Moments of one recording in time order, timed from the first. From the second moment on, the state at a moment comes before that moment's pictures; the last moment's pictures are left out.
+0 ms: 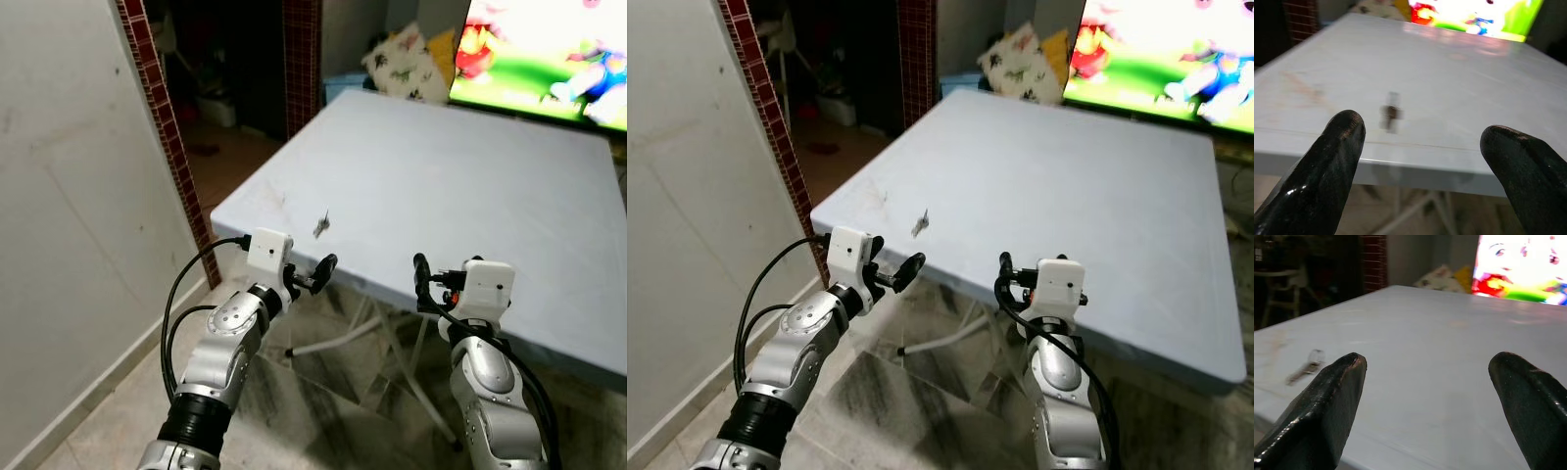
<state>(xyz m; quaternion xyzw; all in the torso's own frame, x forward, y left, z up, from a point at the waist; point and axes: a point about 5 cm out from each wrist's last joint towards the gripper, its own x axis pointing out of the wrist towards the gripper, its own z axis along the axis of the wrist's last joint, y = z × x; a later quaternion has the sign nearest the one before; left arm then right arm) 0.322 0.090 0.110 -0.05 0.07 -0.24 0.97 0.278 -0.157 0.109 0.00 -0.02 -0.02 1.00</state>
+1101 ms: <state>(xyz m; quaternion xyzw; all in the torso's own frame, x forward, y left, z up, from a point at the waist) 0.321 0.106 0.122 -0.06 0.01 -0.18 0.98 0.279 -0.132 0.131 0.00 -0.05 0.05 1.00</state>
